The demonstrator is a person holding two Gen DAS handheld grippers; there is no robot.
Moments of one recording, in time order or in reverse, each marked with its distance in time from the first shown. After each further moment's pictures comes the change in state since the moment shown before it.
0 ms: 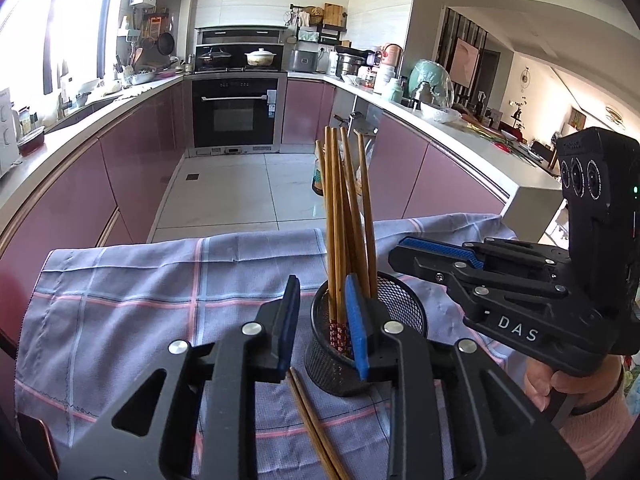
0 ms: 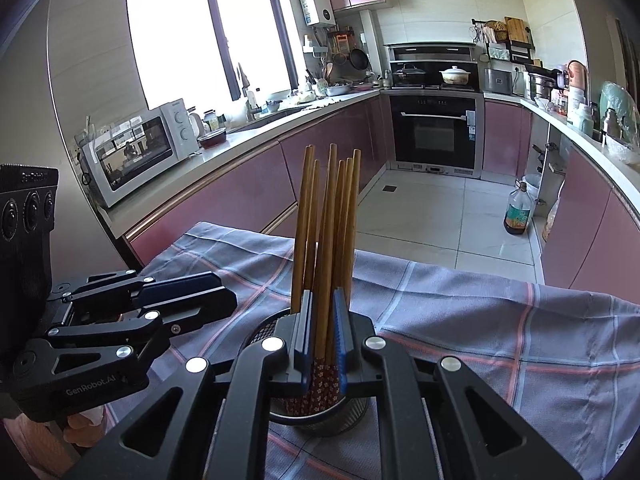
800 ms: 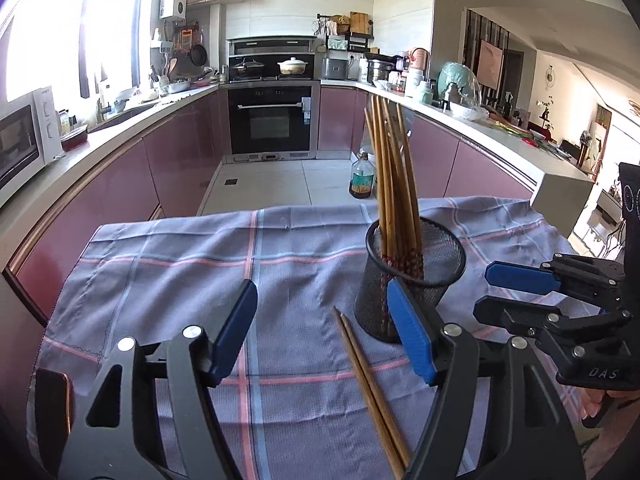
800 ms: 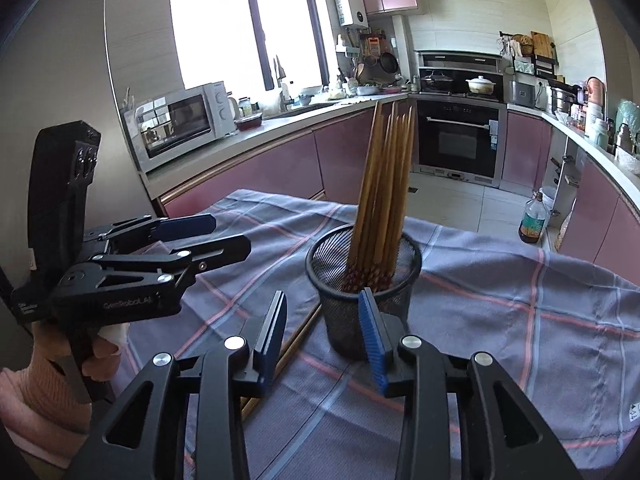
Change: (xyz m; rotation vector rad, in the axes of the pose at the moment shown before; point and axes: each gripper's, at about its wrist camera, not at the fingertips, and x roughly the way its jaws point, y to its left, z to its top) left arm -0.041 0.016 -0.066 0.003 -0.019 0.141; right arm -0.038 0.037 -0.069 -0.093 0.016 0.065
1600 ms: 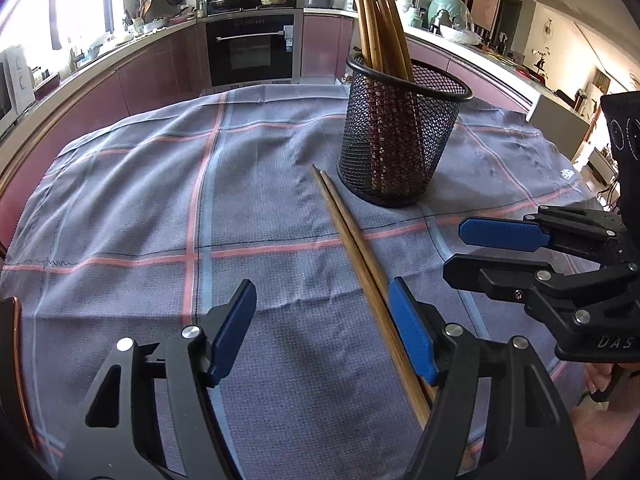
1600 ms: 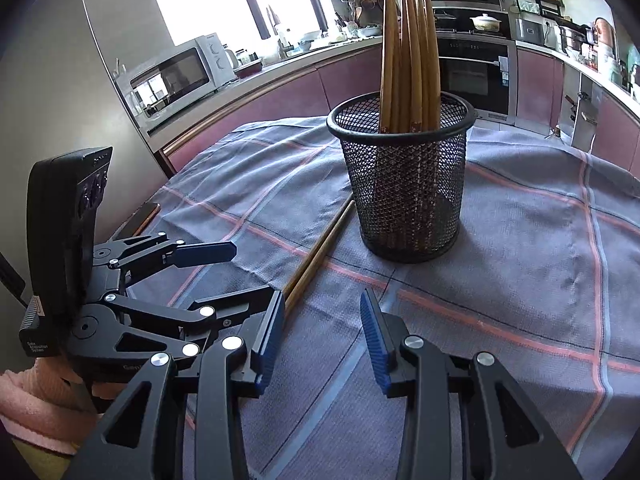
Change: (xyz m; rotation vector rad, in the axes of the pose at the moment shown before) left arm 0.050 -0.009 -0.087 0.023 0.254 -0.061; right arm 0.044 0.007 -0.051 0.095 0.180 0.064
